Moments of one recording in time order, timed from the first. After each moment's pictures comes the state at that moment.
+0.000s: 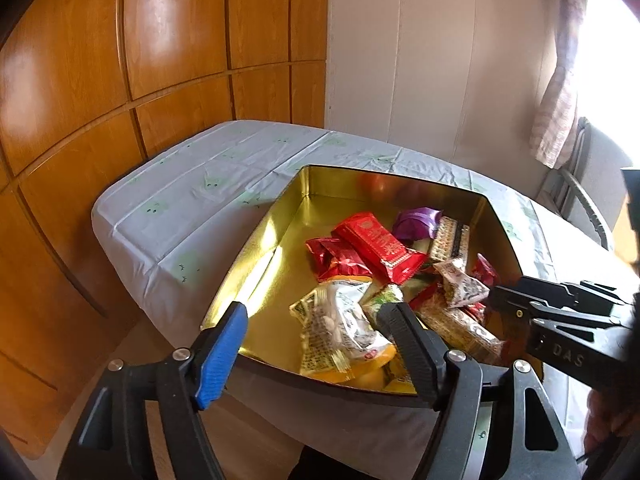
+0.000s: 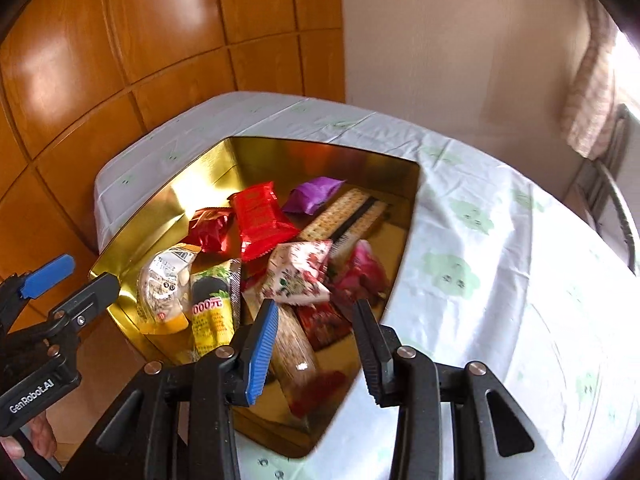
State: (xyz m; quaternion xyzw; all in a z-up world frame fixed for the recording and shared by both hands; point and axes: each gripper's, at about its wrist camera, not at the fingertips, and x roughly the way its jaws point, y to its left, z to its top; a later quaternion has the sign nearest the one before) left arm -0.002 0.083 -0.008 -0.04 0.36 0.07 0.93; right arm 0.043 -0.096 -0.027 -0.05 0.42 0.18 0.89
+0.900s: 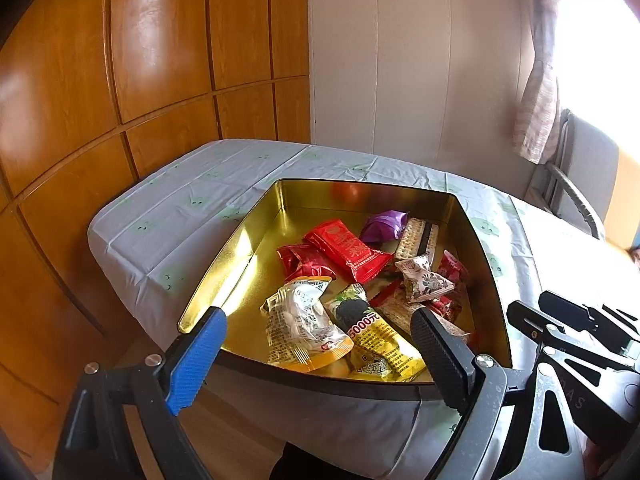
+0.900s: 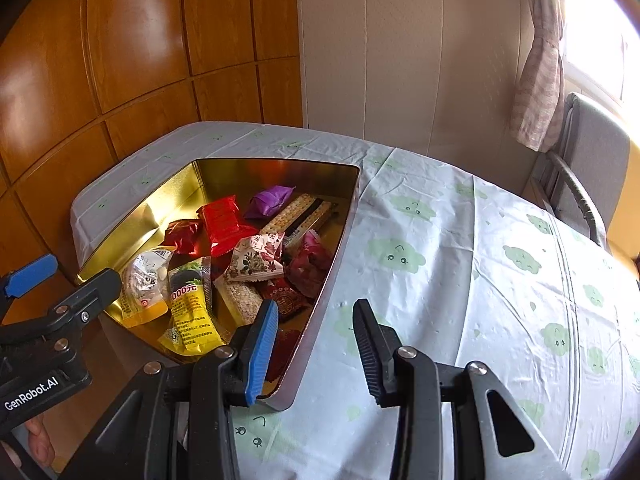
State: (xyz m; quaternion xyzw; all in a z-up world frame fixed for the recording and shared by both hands) left arm -0.018 0.050 -0.001 -0.02 0.34 0.06 0.94; right arm 0.006 -0.124 -0.024 -0.04 0.38 0.11 0.92
